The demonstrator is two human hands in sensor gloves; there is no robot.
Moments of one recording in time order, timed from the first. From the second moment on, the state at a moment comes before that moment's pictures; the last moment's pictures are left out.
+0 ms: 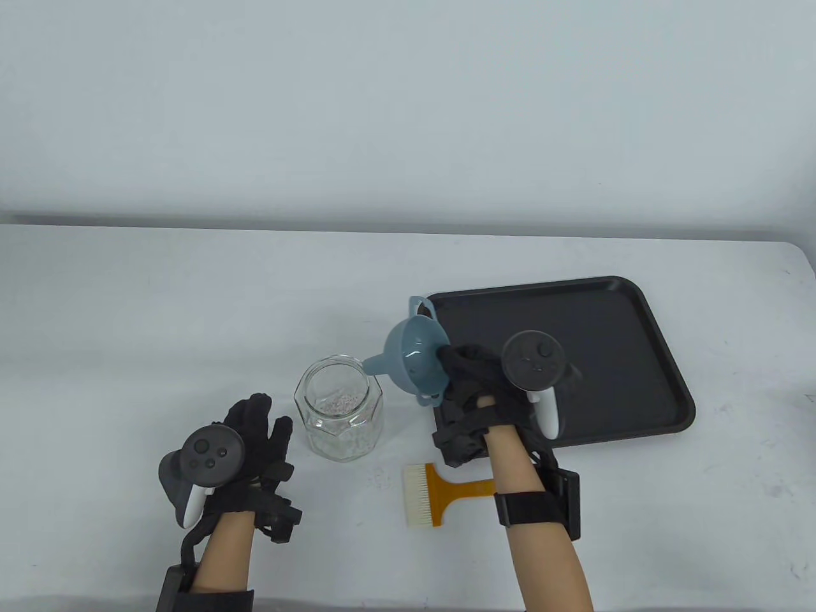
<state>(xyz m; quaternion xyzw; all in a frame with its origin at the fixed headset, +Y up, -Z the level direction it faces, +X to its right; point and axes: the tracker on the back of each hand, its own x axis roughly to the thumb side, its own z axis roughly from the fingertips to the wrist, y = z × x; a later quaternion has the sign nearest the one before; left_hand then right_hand) -0.251 -0.726 -0.266 0.08 0.00 0.37 0.93 0.140 -0.669 -0.342 -0.03 -0.05 0.87 0.50</state>
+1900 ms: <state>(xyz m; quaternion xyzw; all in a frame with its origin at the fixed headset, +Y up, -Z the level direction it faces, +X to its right) -0.258 -0.723 -0.266 0.12 0.01 0.29 0.95 0.223 -0.738 -0.327 -0.11 -0.11 0.95 0.26</state>
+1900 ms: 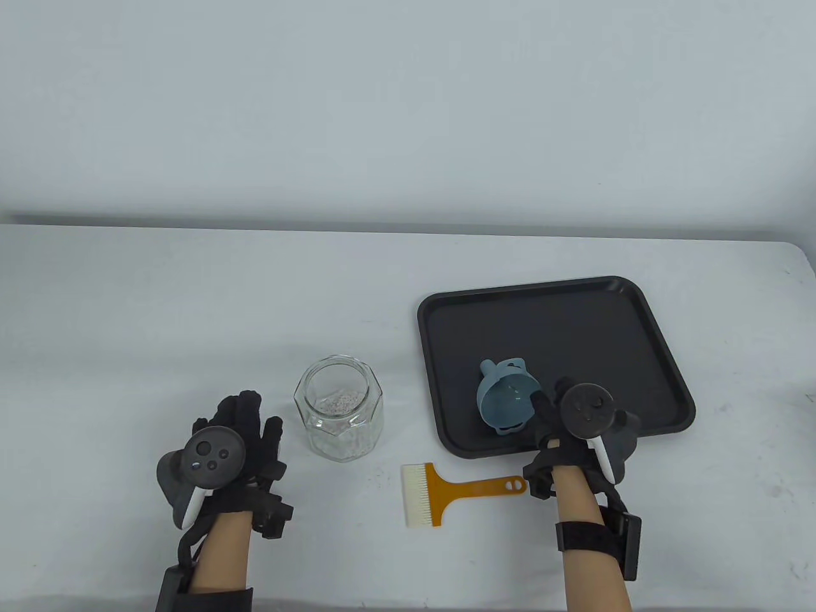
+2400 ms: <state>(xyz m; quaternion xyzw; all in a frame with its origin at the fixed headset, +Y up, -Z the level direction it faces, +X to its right) -0.271 -0.741 -0.272 -0.05 0.07 0.19 0.98 0.212 -0.701 -0.287 -0.01 -0.13 0.97 0.22</state>
